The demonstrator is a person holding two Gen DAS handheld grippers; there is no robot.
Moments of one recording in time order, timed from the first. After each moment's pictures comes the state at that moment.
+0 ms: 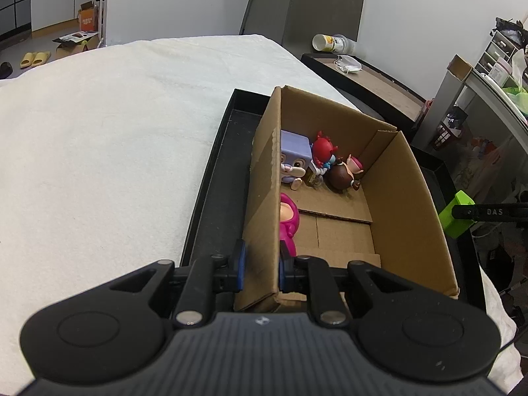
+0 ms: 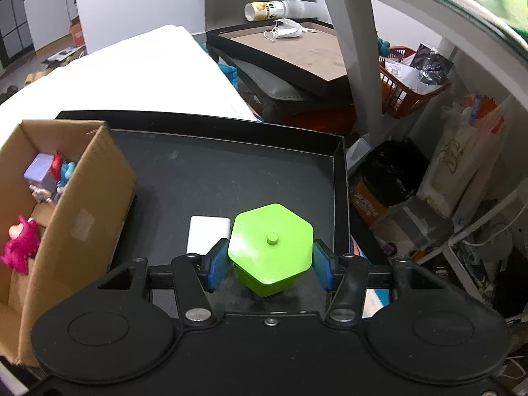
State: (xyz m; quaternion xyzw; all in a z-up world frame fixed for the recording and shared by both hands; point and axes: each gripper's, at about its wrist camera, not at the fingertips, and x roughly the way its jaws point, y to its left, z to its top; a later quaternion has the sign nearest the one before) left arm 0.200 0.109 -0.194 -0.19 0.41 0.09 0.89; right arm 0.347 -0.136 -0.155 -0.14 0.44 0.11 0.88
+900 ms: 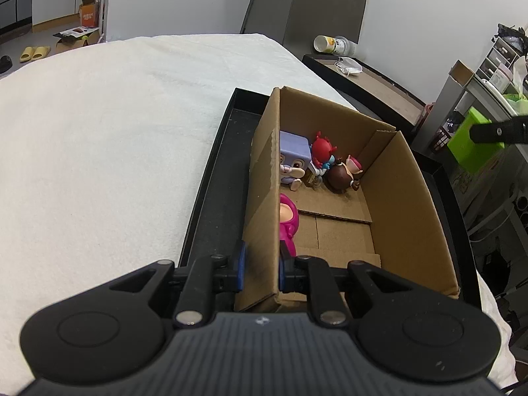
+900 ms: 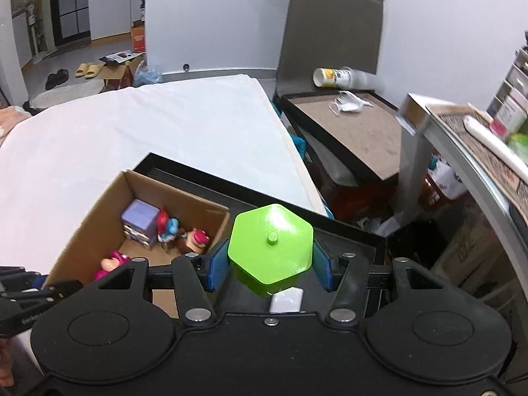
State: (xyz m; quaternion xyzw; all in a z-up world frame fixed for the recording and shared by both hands) left arm 0.200 0.112 -0.196 -0.20 0.41 0.08 0.89; right arm 0.322 -0.046 -0.062 -0.20 0.38 0.20 0.88
